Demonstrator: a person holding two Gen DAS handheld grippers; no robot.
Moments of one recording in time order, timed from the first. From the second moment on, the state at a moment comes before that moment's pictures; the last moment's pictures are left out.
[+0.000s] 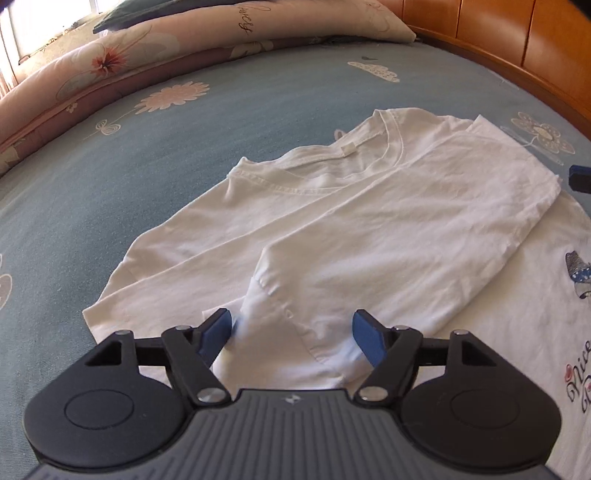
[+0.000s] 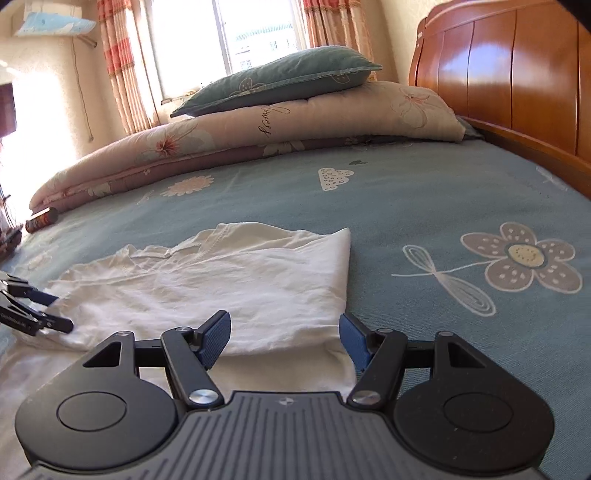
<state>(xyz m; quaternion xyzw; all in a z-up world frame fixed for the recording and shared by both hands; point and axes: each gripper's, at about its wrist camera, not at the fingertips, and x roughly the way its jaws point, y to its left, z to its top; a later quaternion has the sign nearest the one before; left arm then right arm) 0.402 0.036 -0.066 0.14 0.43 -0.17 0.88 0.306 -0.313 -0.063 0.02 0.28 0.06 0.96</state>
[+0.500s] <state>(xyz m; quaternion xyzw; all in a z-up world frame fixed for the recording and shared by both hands) 0.422 -0.102 -0.036 0.04 0.39 -0.30 0.87 0.314 -0.302 -0.092 -0.16 0.29 0.05 0.94</state>
